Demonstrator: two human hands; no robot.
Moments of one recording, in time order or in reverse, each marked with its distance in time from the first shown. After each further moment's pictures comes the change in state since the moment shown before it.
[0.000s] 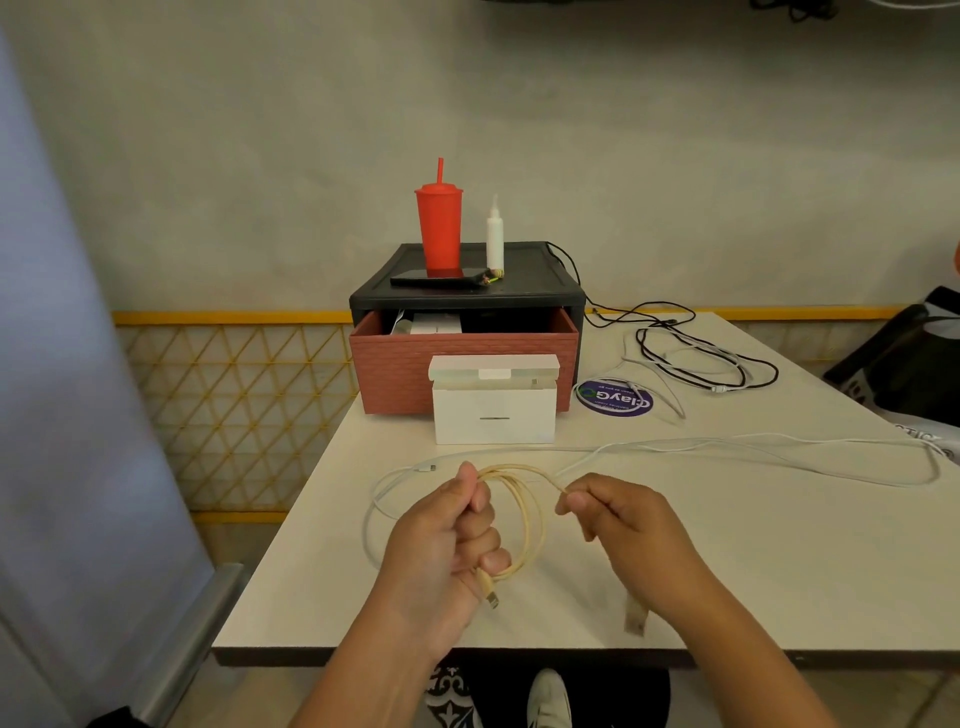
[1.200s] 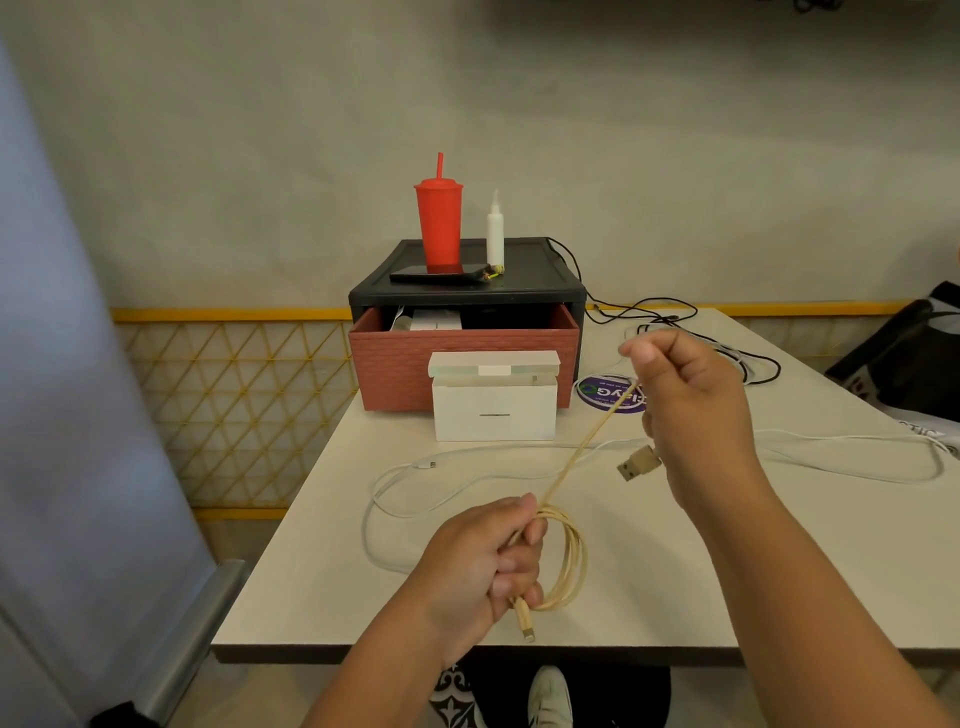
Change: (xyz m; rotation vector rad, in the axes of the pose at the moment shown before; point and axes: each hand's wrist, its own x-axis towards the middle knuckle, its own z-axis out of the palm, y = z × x) left_hand 0.003 -0.014 0.001 0.337 -0.198 -0.117; right_hand 0.043 -0.050 -0.040 0.333 0.462 -0.010
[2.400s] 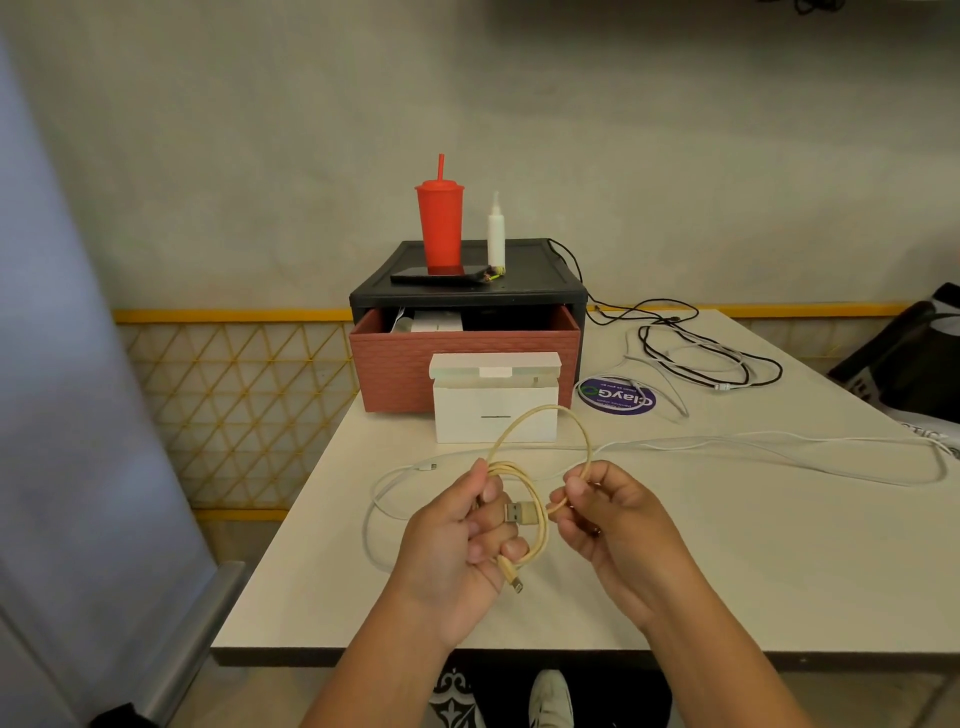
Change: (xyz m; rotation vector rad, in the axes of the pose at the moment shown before) left_hand 0.013 0.003 -0.006 -0.502 0.098 0.090; right_hand -0.054 0.056 0.018 0.553 -0.240 0.616
